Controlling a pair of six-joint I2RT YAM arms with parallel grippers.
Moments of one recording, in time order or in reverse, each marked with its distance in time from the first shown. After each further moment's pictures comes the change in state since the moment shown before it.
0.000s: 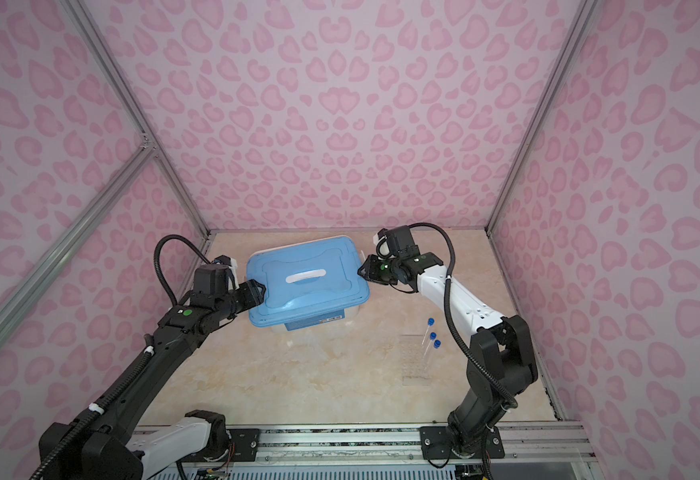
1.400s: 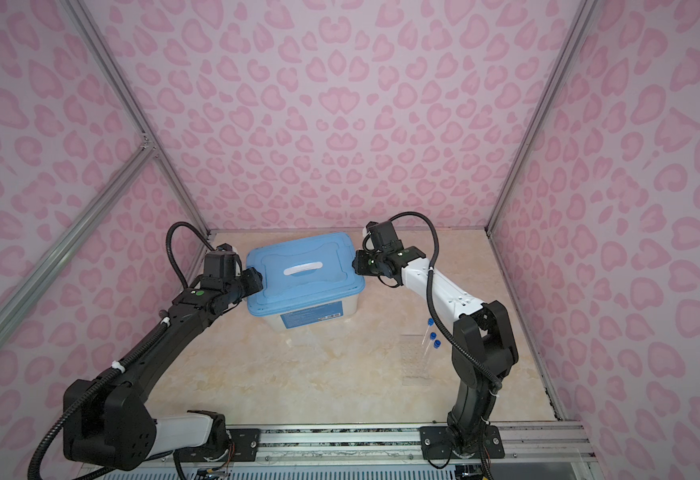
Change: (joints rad) left arm 0.026 0.185 0.092 0.075 -0.114 0.046; right arm 0.065 0.116 0.105 0.022 0.185 -0.089
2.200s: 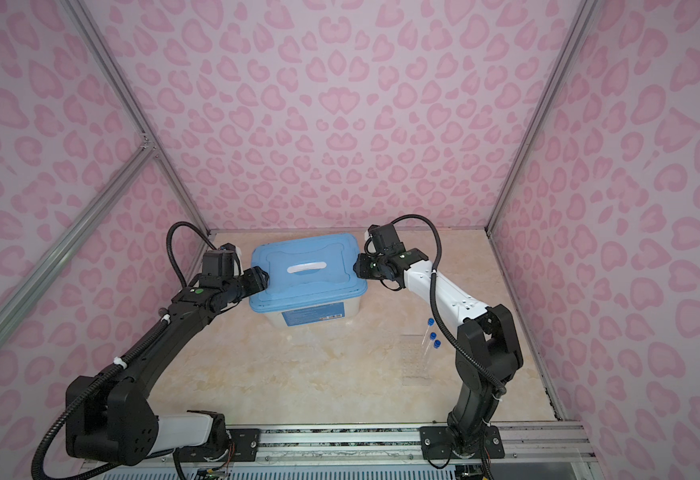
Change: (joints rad) left arm 0.031 0.026 0.027 -0.027 0.126 0.012; right arm -0.004 -0.021 -0.017 -0.042 0.016 -0.009
